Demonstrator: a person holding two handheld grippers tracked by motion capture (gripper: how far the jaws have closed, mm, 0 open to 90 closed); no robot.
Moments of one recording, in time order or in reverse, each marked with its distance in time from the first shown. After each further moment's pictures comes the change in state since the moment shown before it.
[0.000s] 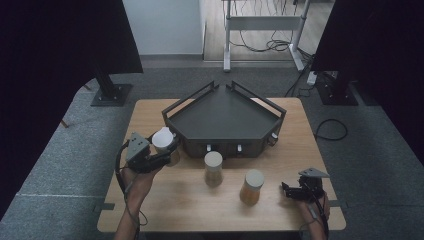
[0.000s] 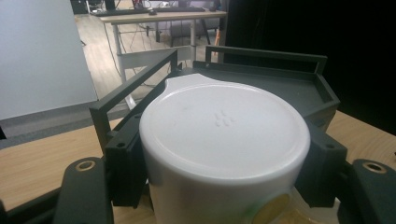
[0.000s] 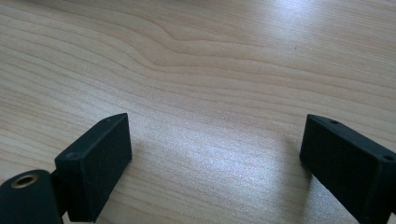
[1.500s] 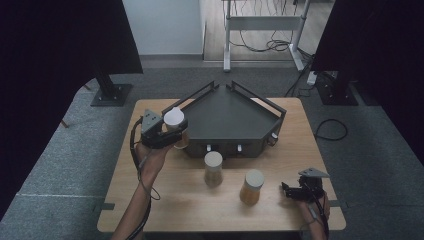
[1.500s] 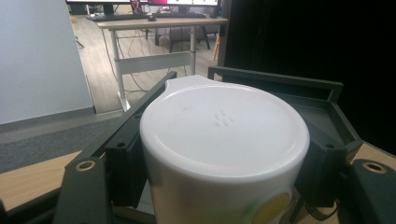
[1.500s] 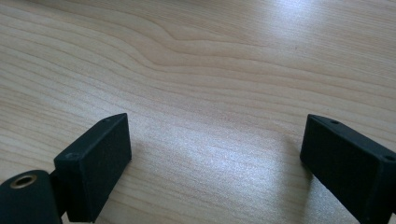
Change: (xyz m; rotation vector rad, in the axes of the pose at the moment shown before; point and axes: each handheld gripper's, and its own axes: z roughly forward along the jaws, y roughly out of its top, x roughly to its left) left arm 0.005 0.032 0.057 -0.010 -0.001 -0.015; right arm 0.000 0.000 0.000 0.001 0.002 0.000
